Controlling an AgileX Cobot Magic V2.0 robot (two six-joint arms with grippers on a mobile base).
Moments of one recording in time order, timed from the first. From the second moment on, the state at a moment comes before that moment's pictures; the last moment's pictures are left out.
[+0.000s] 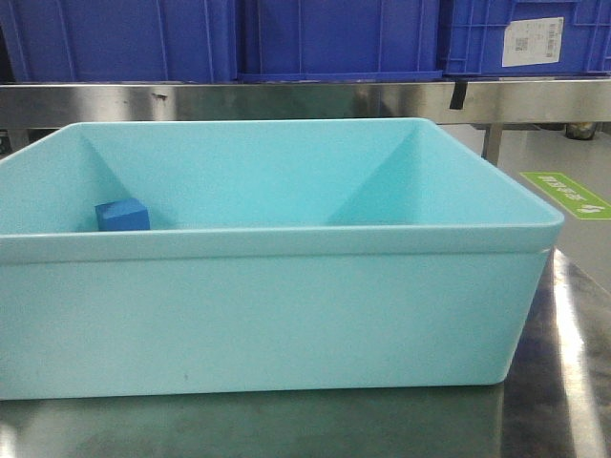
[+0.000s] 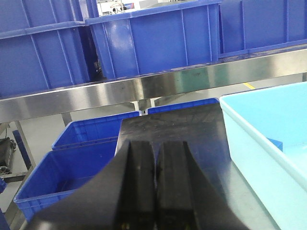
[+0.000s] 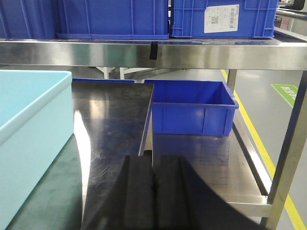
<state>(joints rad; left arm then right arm) -0.07 -0.01 0.01 -0.01 0.03 0.14 0.09 -0.01 0.03 -0.03 0.09 0.07</state>
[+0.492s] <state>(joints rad) -0.07 -0.01 0.01 -0.01 0.03 0.14 0.09 -0.01 0.03 -0.03 0.09 0.07</state>
